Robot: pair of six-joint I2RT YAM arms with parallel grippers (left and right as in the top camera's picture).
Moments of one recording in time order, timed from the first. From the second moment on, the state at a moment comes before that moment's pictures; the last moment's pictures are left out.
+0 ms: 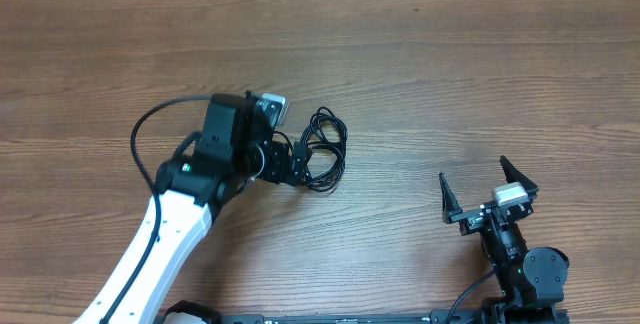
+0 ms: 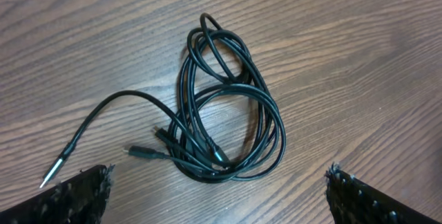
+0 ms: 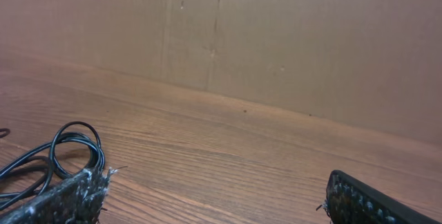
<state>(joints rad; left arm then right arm) -0.32 1.27 0.96 -0.62 0.24 -0.10 0.04 0.01 0.02 -0.01 -0.21 -0.14</state>
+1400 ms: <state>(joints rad) -0.32 1.71 1.29 -0.71 0.18 0.03 0.04 0.01 0.02 -0.01 -0.21 -0.14</state>
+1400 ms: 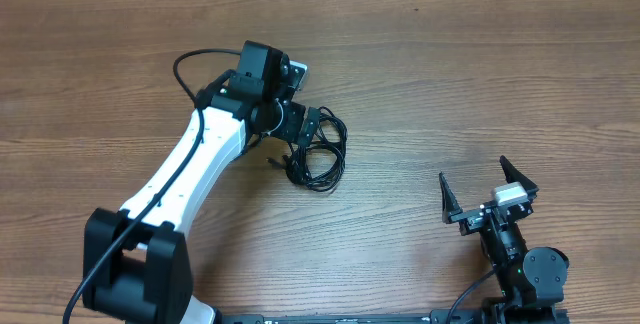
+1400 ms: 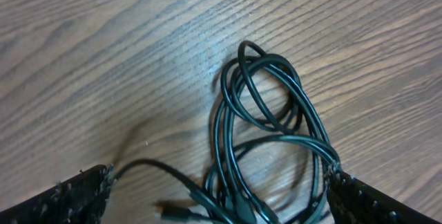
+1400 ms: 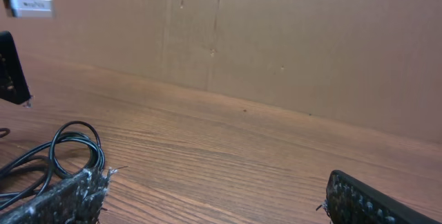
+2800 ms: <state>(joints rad) -0.32 1.93 1.31 -0.61 0.17 0.30 0.04 0.01 0.02 -0.01 -0.21 -0.14</state>
